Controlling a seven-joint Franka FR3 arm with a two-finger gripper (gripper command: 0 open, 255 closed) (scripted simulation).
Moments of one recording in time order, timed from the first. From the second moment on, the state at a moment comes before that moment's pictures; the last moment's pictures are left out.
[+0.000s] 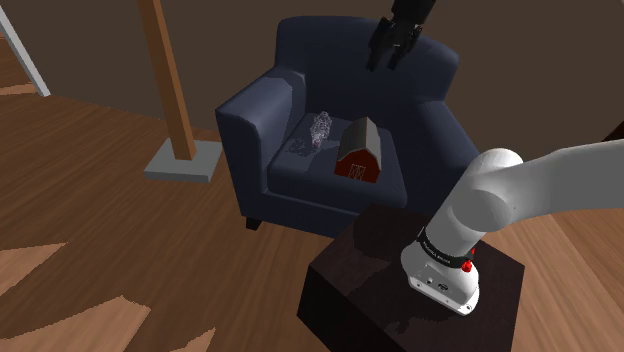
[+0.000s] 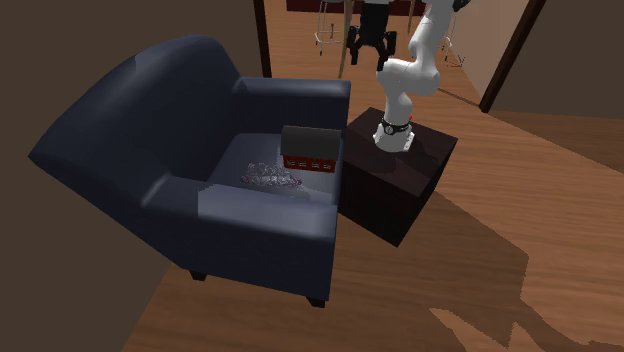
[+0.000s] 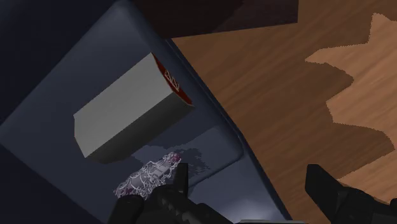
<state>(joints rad) 0.00 -0.82 -0.07 -2.31 0.03 1.66 0.07</state>
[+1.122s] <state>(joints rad) -0.04 -0.41 -0.08 -2.39 -0.19 2.10 -0.04</state>
